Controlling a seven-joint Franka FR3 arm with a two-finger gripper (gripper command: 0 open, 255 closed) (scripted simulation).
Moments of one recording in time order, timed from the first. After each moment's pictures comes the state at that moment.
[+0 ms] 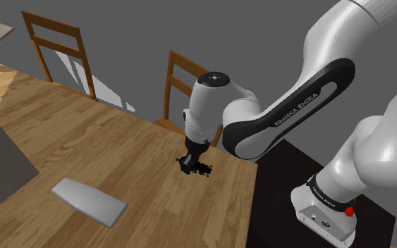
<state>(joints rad) 0.25 0.08 0.48 -2.50 -0.11 2.60 0.42</state>
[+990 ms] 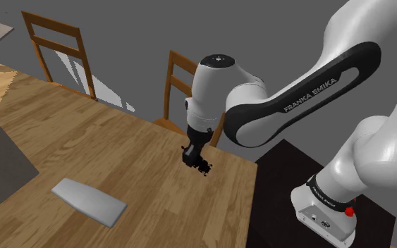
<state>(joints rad) 0.24 -0.02 0.49 -2.48 -0.01 2.49 0.35</state>
